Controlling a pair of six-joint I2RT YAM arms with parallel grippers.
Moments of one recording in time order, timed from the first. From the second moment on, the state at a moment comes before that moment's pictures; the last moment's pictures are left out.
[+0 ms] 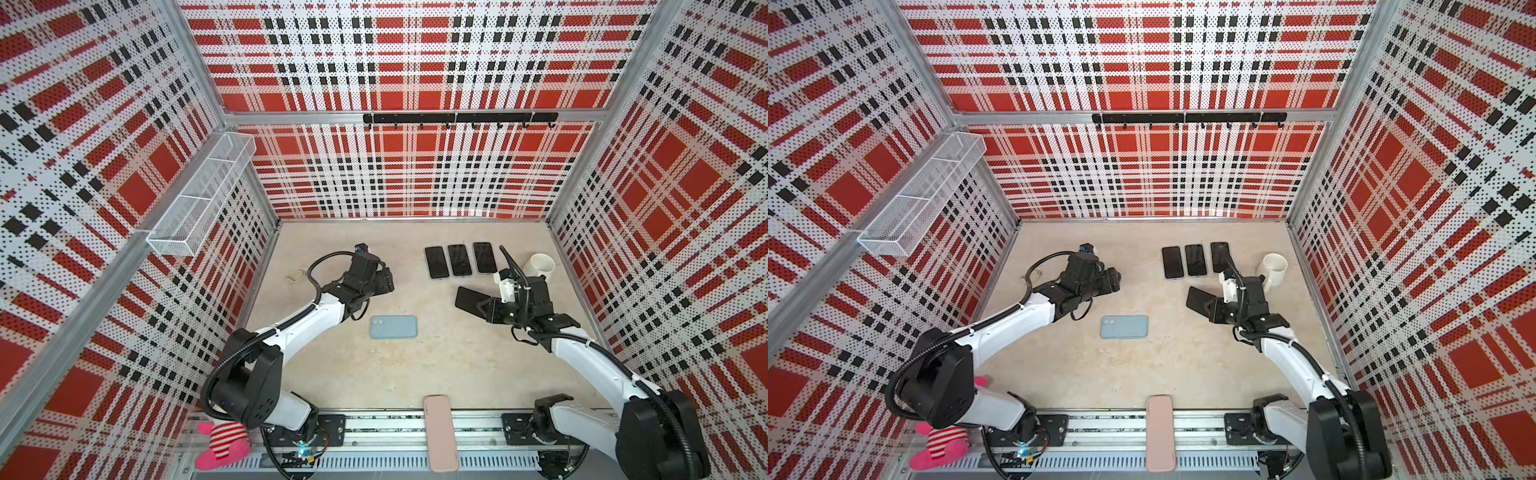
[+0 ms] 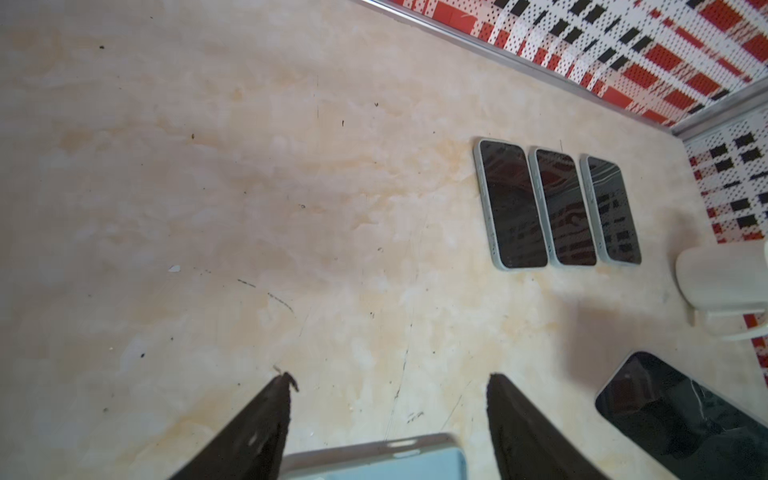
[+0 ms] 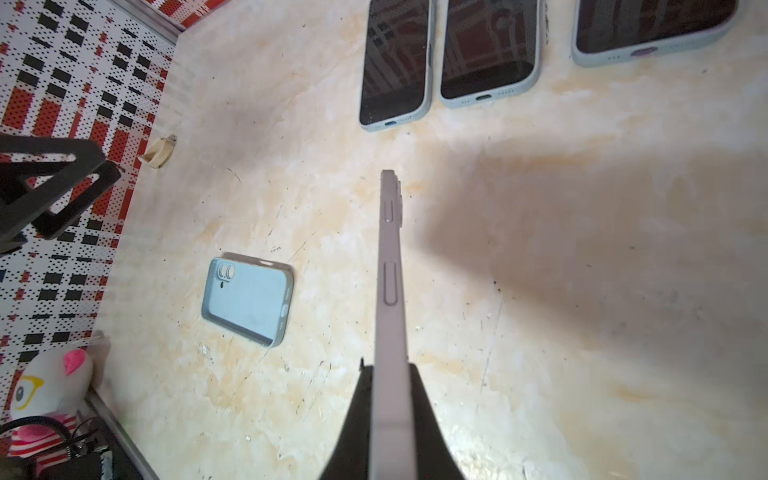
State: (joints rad) left arm -0.50 1.45 0.96 -0.23 -0.11 -0.57; right arm 0.18 1.13 0.61 -0.25 -0.41 0.34
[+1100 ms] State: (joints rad) left arm -0.54 1.50 0.80 -0.48 -0.03 -0.53; right arm 0.08 1.27 0.71 -0.52 -0.91 0.32
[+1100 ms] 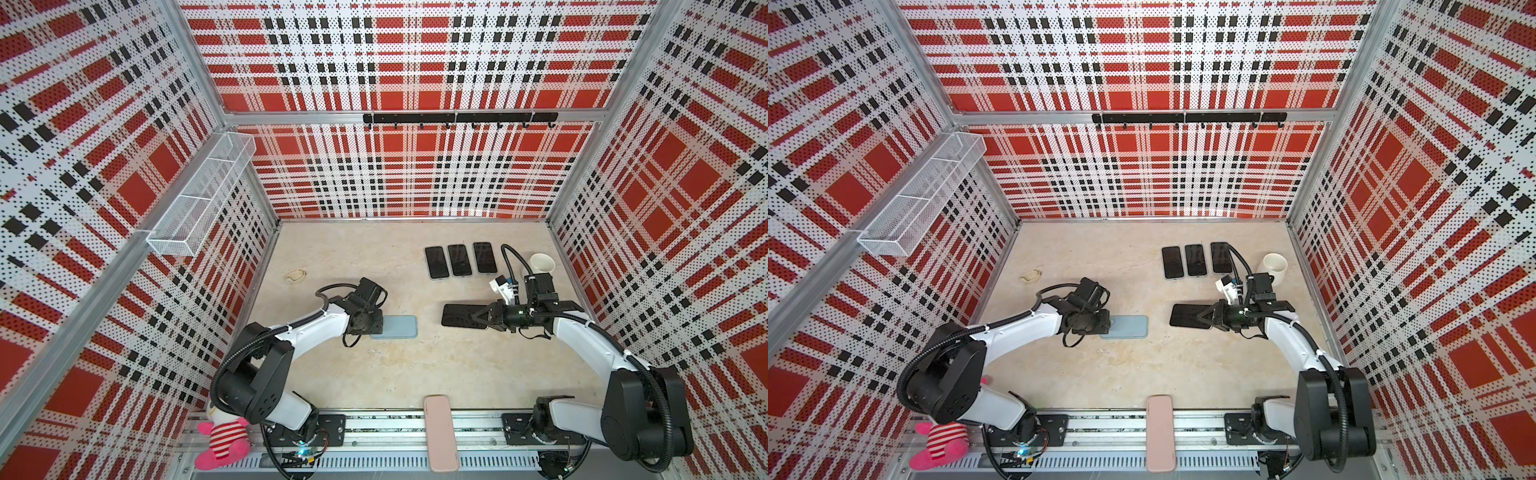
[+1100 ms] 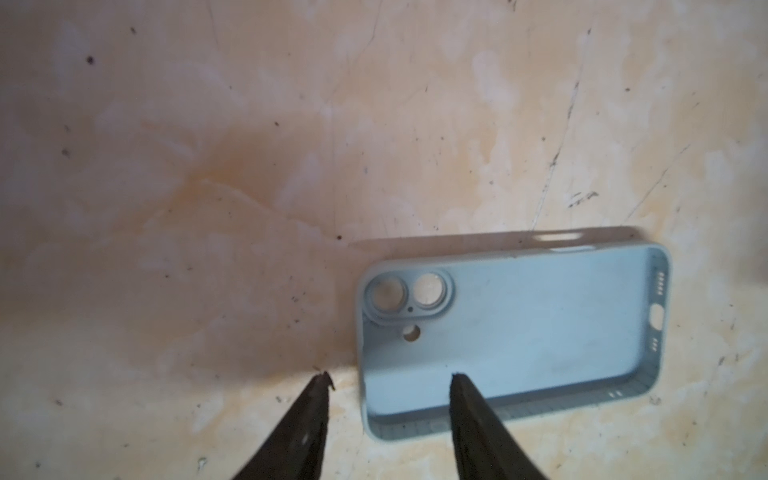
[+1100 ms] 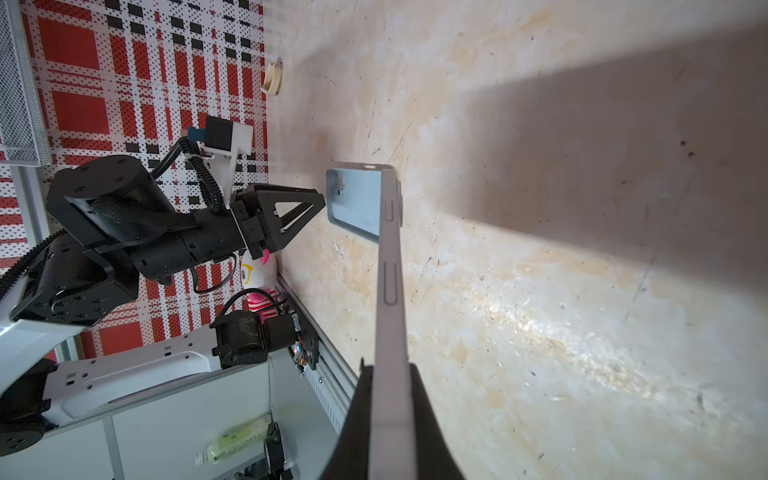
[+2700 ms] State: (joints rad) left arm -0.48 1.47 0.63 -0.20 0.05 -0.64; right arm 0.37 1.70 0.82 -0.11 -0.94 0.54
